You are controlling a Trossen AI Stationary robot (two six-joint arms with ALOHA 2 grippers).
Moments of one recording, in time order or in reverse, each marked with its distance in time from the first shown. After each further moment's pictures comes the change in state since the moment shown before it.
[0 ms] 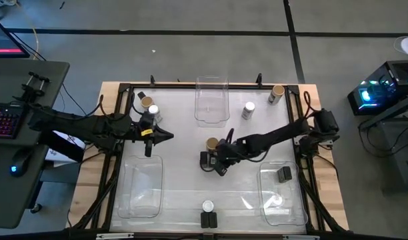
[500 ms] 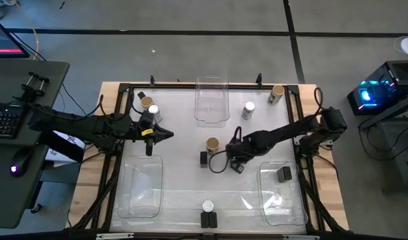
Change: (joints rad) left arm 0.000 0.000 0.000 -0.002 -0.030 0.000; right arm -0.019 -0.109 -0.003 -0.497 0.053 -0.138
